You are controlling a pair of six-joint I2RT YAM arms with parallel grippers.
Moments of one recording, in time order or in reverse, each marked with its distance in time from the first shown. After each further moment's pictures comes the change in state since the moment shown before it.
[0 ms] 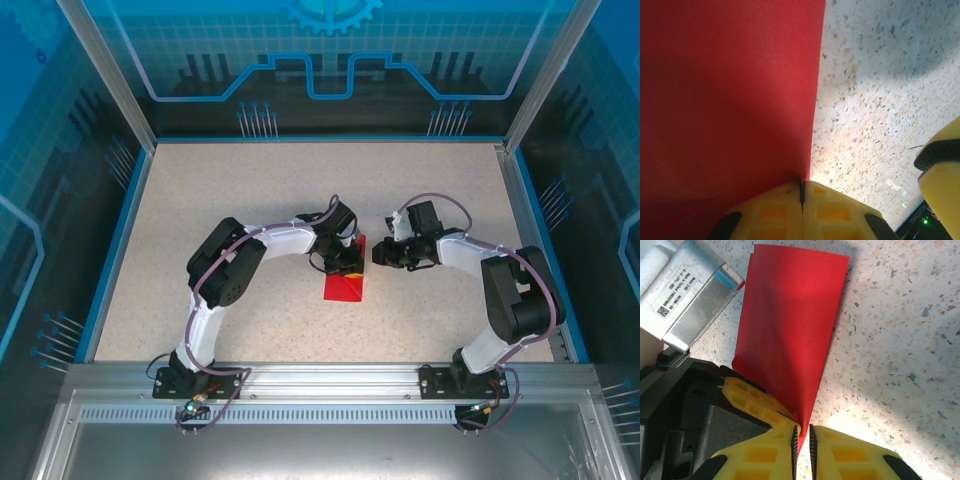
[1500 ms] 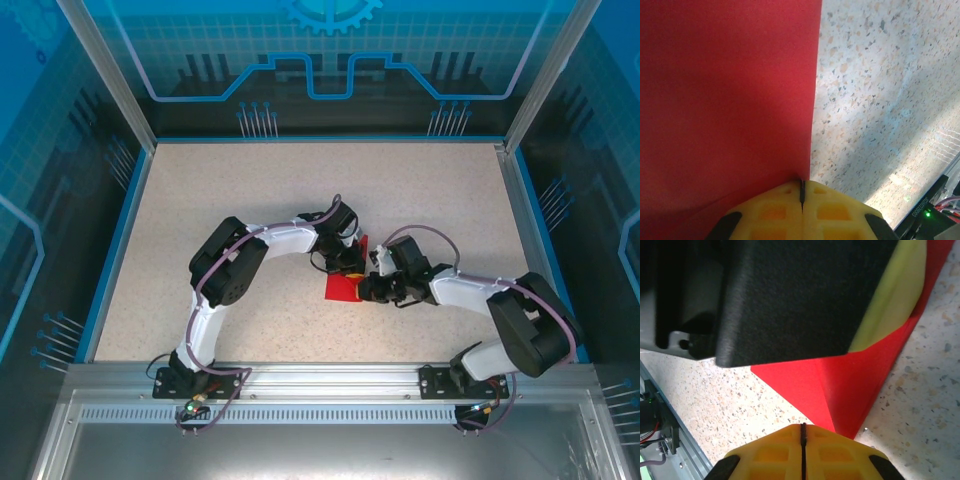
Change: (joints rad) left arm 0.000 0.018 0.018 -0.006 0.026 0.044; right arm 0.252 -0.171 -0.278 0.185 0.033 0.240
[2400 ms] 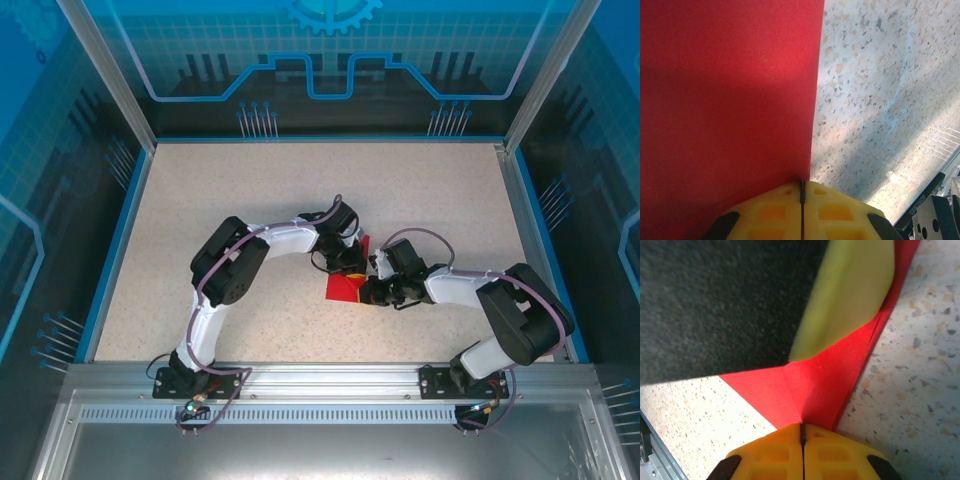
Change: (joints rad) left arm 0.000 0.013 0.013 0.000 0.017 0.000; right arm 0.008 0.062 0.000 -0.002 0.047 -0.033
